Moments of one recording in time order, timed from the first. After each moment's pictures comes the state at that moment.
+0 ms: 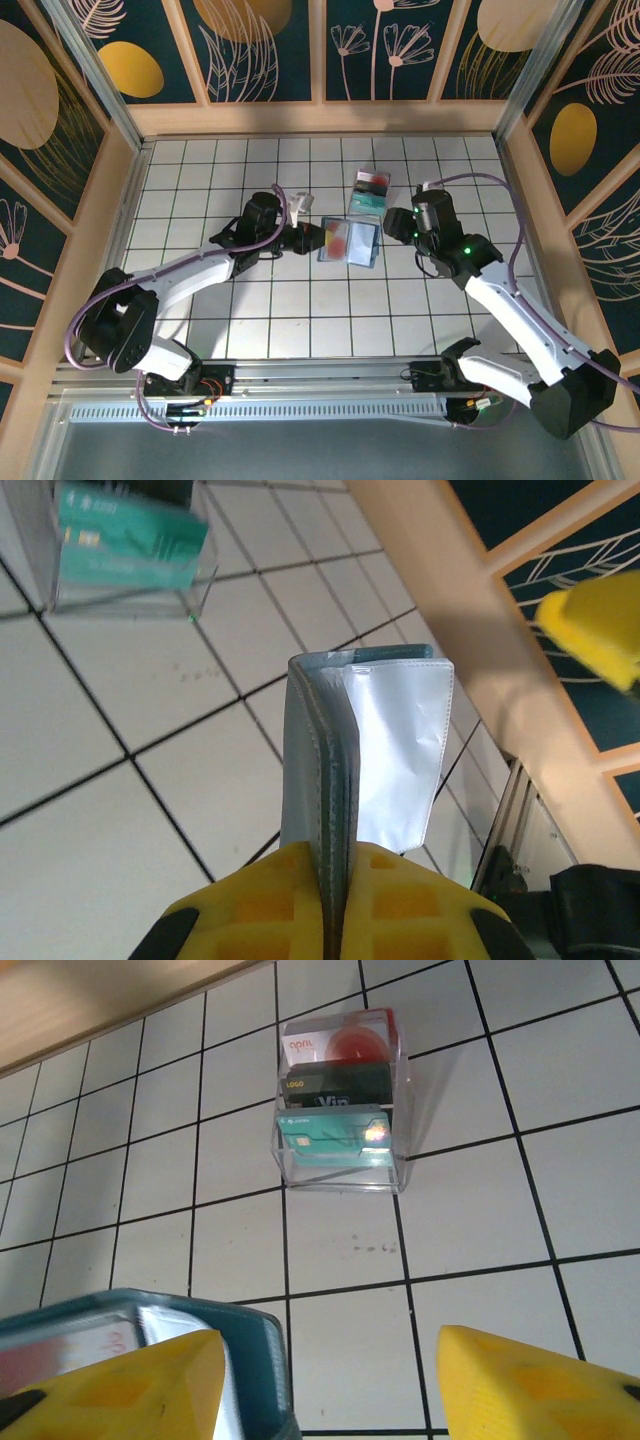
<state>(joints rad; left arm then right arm) -0.64 1.48 0.85 0.12 0.54 -0.60 0.53 1.02 0.94 -0.59 0.18 0.62</state>
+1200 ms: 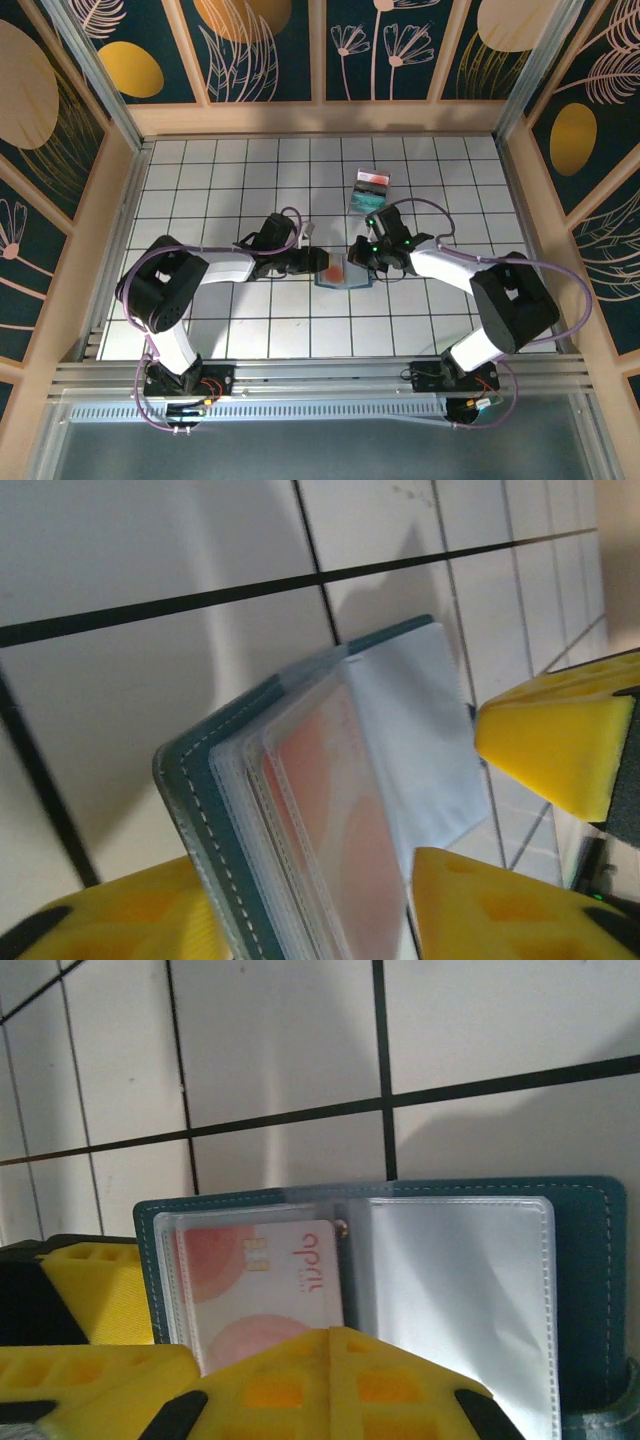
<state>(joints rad) -0.63 1.75 0.78 0.18 0.50 -0.69 0.57 1.53 0.77 -0.18 -0.30 0.79</state>
